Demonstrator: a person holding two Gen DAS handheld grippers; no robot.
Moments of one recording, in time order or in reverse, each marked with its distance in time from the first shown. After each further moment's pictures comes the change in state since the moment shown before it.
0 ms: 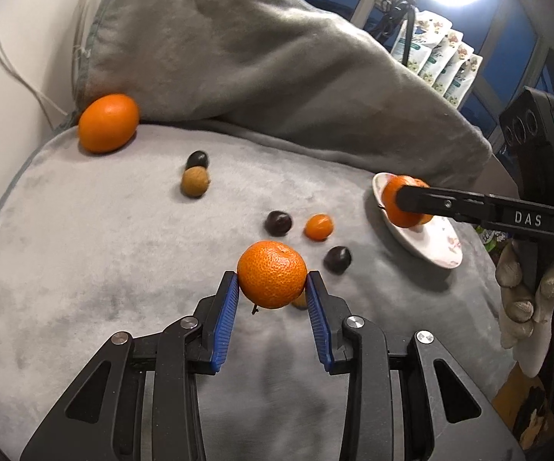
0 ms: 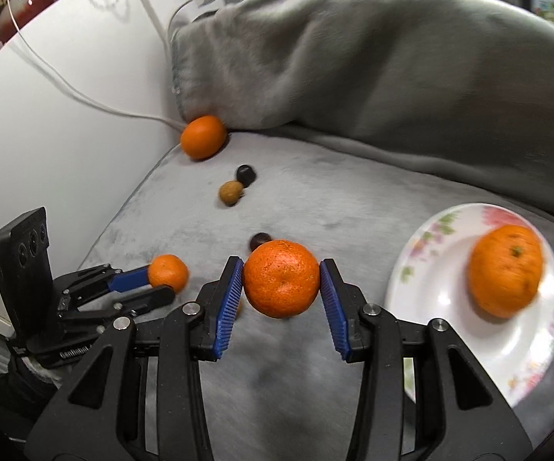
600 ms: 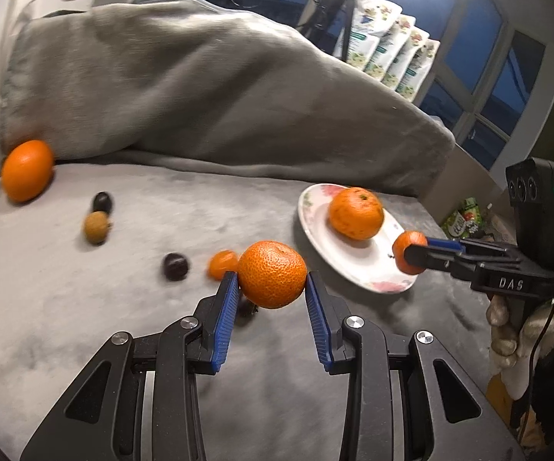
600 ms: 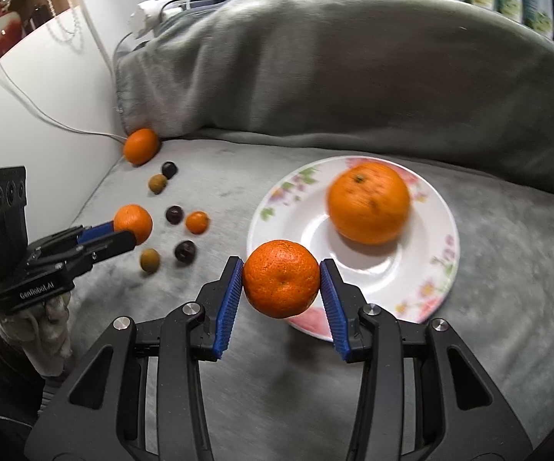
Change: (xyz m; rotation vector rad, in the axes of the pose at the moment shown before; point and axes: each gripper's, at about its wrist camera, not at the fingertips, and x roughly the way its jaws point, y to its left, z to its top) left arm 0.025 -0.066 0.027 0.091 -0.008 -0.115; right arm -0.065 -0.068 -0.054 0.097 -0.055 -0.156
